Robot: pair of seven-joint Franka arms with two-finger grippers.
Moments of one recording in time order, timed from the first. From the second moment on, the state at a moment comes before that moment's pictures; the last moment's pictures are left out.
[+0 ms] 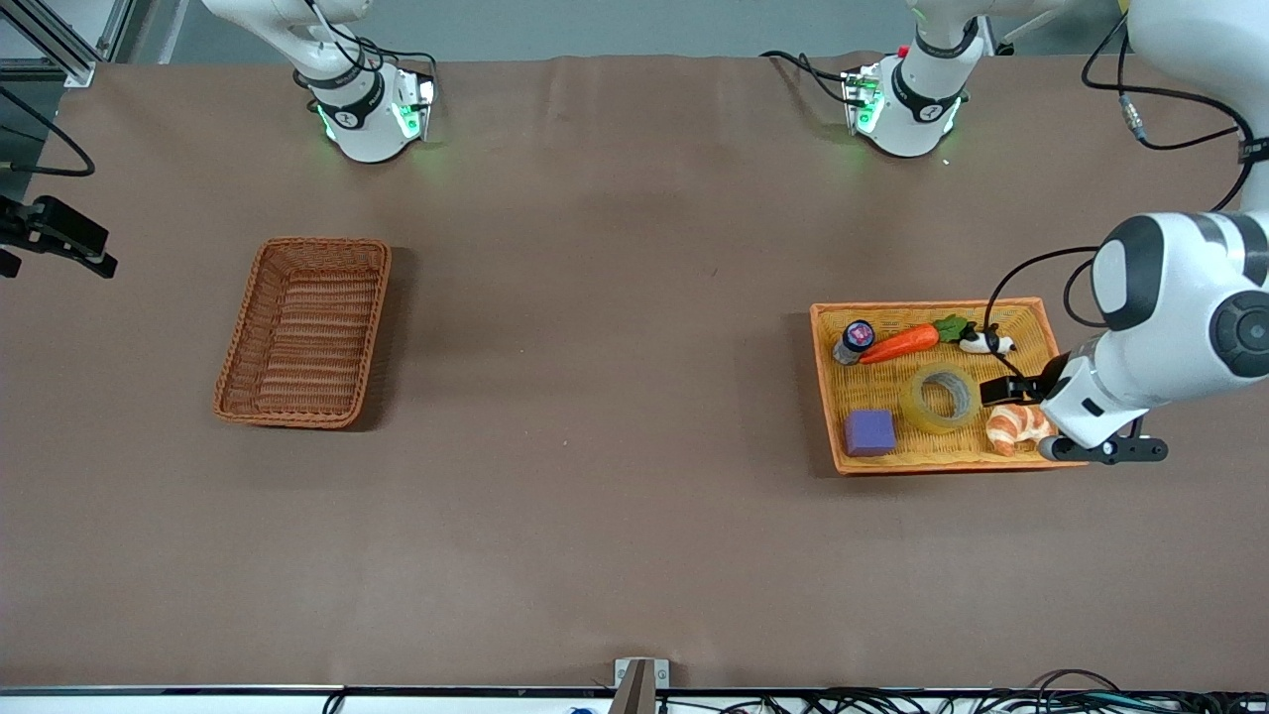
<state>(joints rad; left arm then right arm) -0.02 0.38 -0.01 -1.70 0.02 1.96 -0.02 -0.02 0.01 -0.04 -1.49 -0.03 1.54 -0.05</state>
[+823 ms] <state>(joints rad) -0.01 0.42 0.00 -1.90 0.02 2.13 -0.02 -0.02 0.01 -0.04 -1.49 -0.03 1.54 -0.05</state>
